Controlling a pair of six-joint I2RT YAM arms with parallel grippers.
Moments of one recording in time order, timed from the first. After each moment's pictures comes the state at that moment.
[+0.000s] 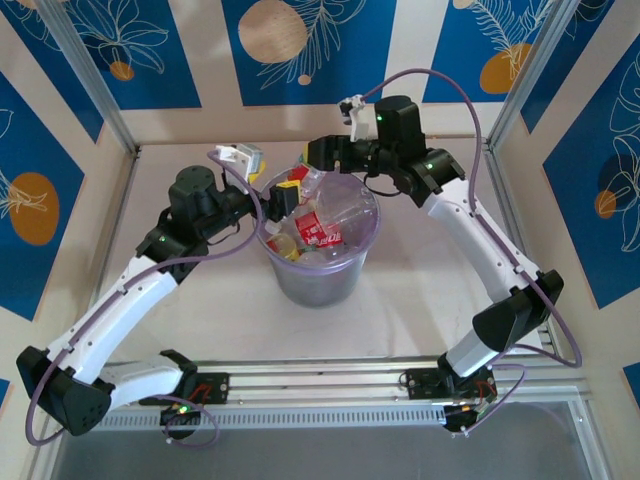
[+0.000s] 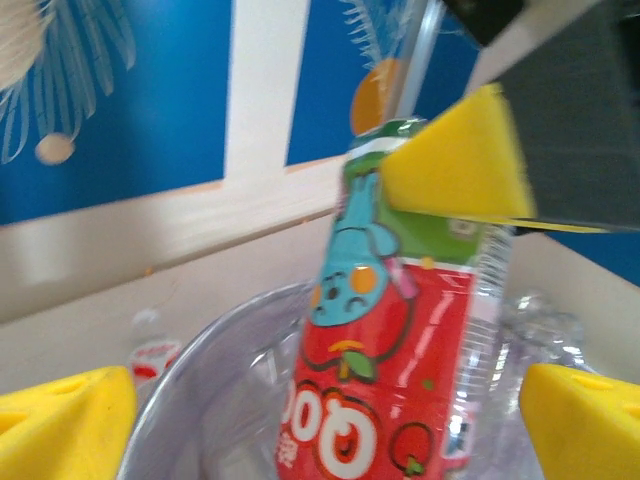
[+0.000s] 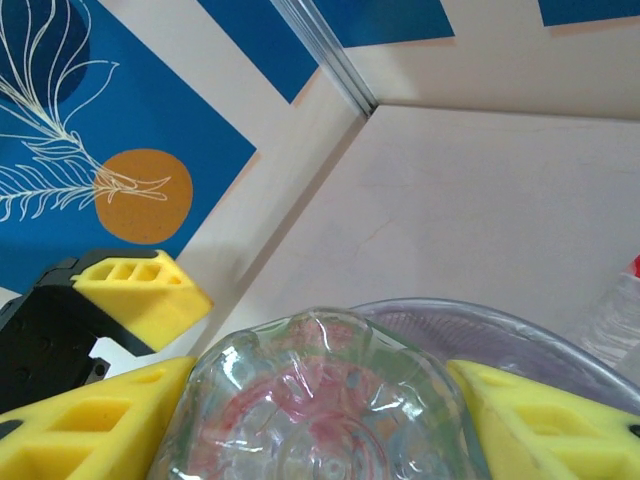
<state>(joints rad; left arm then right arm) -0.56 1.13 1.14 -0.16 0.18 -0.17 0.54 1.57 1.75 -0.58 -0.47 0.45</state>
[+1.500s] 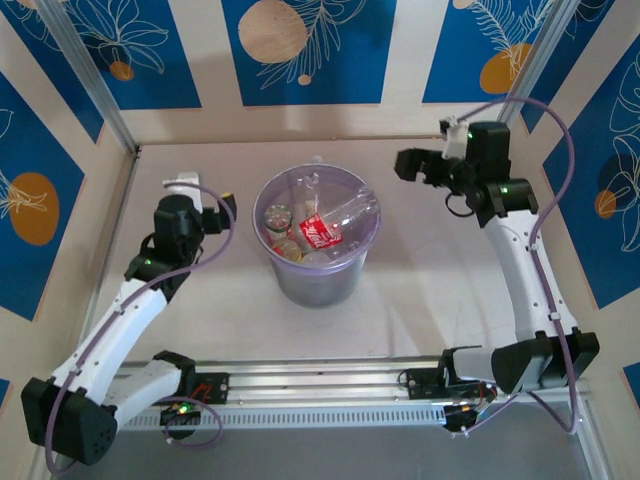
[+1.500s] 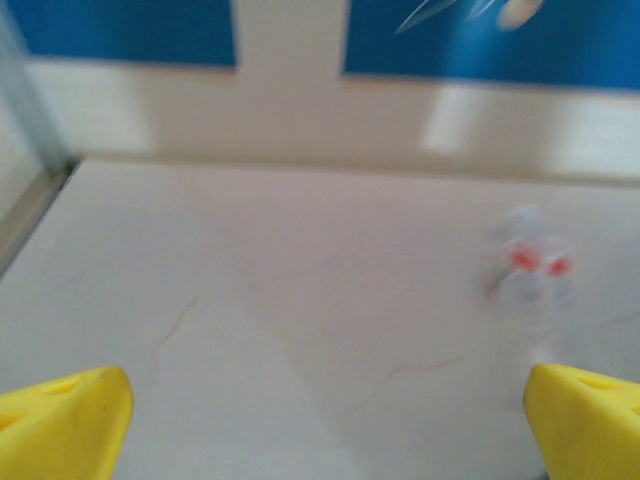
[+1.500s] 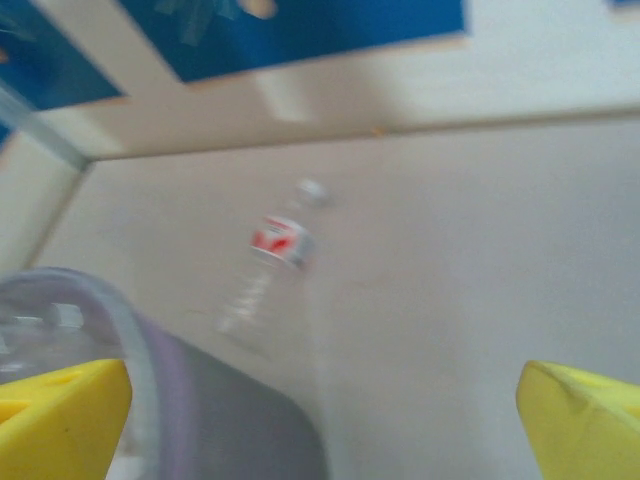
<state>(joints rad) -0.30 0.99 0.80 -0.21 -0.31 -0.19 0.07 1.28 1.40 -0.70 -0.30 0.22</state>
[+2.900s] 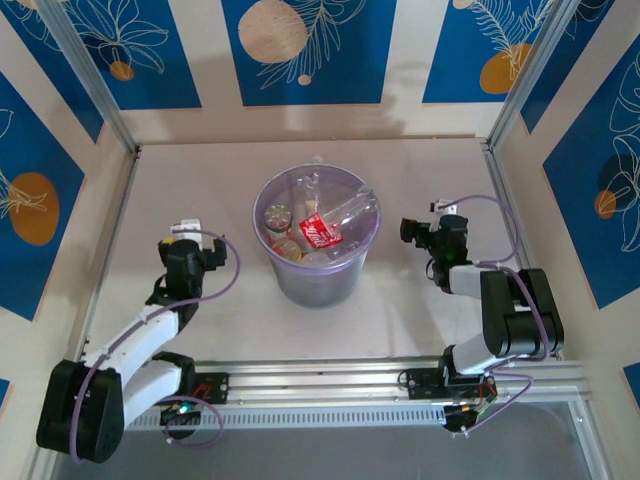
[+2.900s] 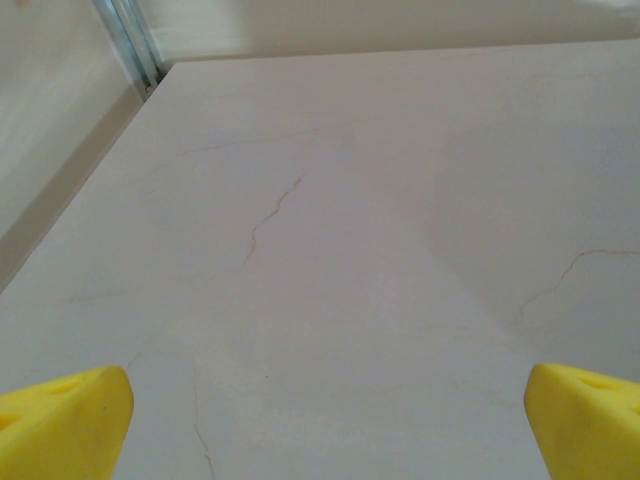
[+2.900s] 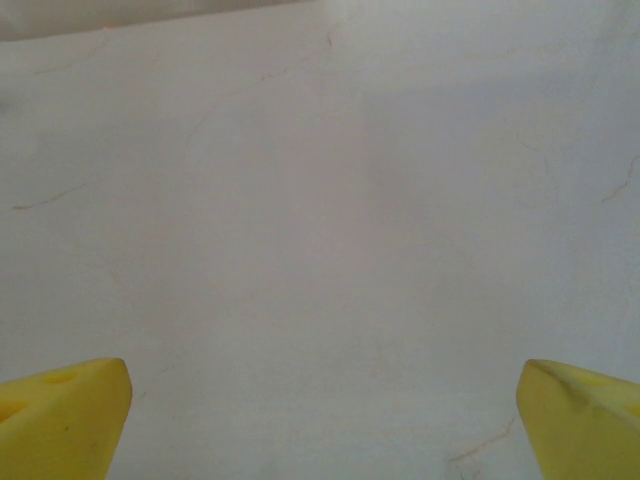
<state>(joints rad) -0.22 0.99 0.33 0.26 -0.38 -0.07 0.04 1.48 0.45 0.57 0.01 0.12</state>
